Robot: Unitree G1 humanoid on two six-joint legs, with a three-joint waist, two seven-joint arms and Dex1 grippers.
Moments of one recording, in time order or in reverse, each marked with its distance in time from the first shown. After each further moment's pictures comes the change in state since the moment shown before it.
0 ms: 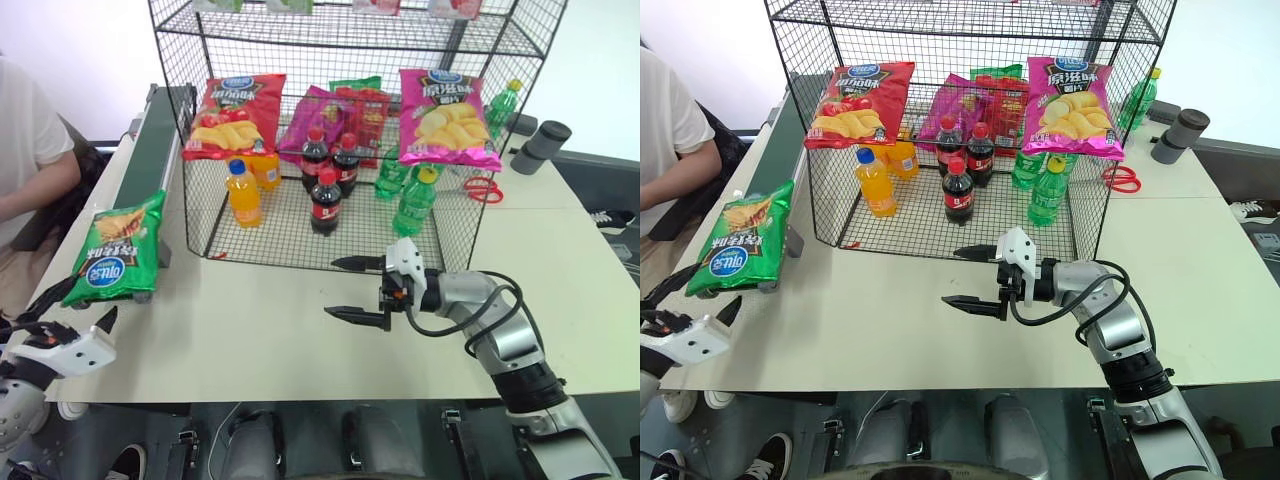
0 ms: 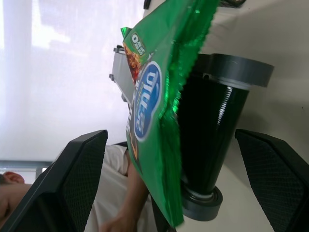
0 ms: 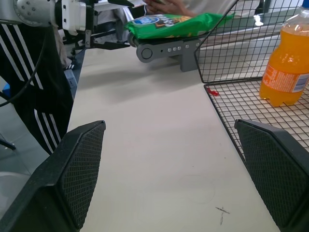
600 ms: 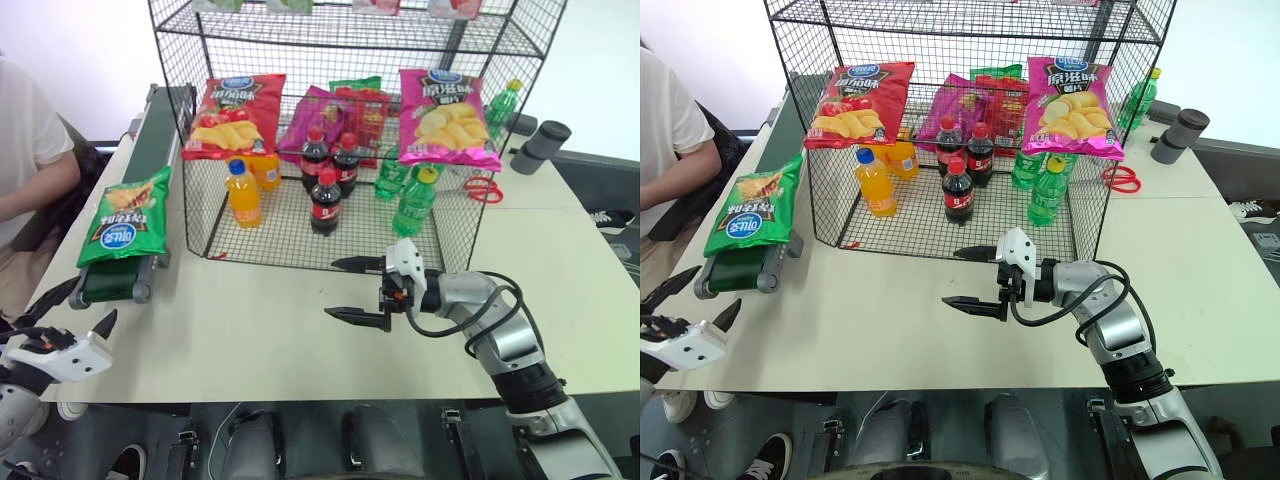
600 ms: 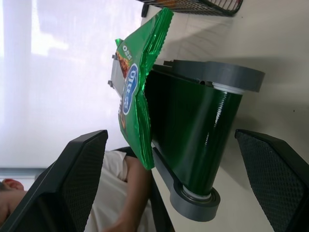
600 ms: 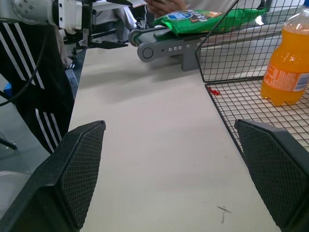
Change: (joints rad) left arm 0.031 0.000 0.037 0.005 0.000 -0.044 -0.010; right arm 0.002 -0.001 0.000 0.000 0.000 0.000 0.007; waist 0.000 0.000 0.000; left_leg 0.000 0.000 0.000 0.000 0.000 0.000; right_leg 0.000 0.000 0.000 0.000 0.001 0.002
